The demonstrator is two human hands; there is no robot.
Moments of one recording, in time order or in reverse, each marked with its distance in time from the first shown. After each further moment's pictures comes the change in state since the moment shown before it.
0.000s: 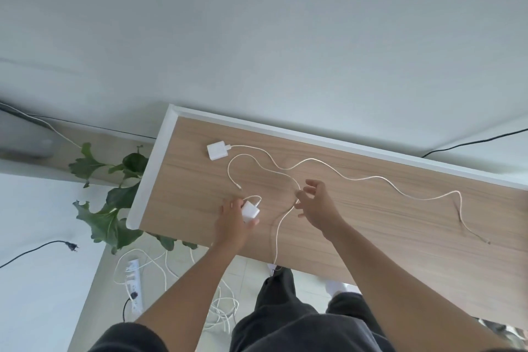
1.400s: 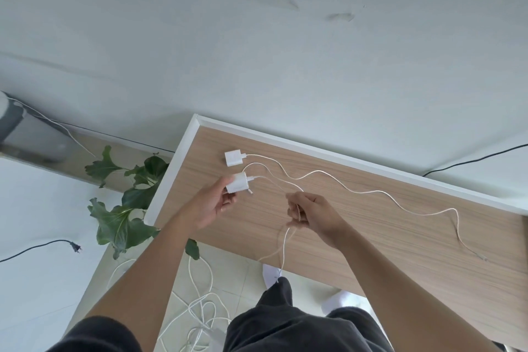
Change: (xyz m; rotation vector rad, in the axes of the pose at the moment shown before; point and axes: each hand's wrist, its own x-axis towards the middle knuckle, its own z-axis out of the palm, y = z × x) left_hand -0.002 -0.012 -0.155 -1.085 -0.433 -0.061; right_hand -0.078 -0.050 0.014 0.106 -0.418 -0.144
